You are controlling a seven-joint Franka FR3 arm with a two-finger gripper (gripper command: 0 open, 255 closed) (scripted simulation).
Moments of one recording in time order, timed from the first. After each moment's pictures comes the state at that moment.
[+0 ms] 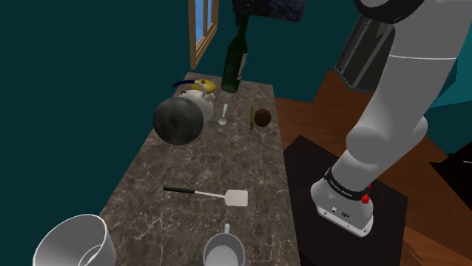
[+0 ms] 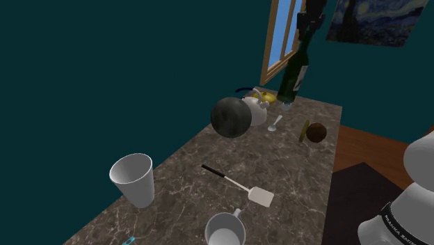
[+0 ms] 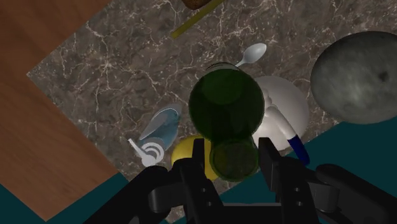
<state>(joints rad) -0.34 0.29 0.16 -1.26 0.01 1.55 -0.24</state>
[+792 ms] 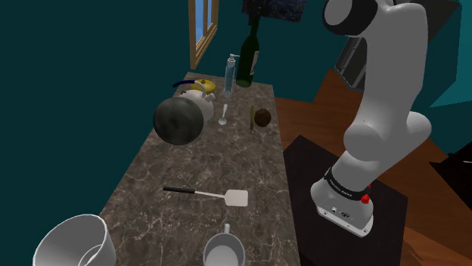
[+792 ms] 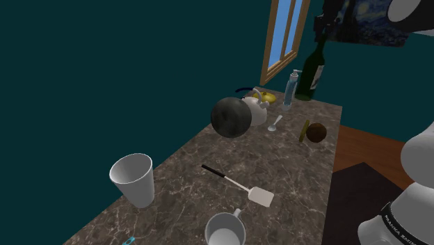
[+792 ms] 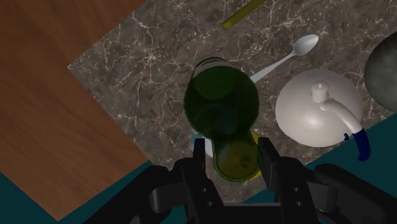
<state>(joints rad) -0.44 0.56 0.11 -0.88 0.00 1.44 -0.40</state>
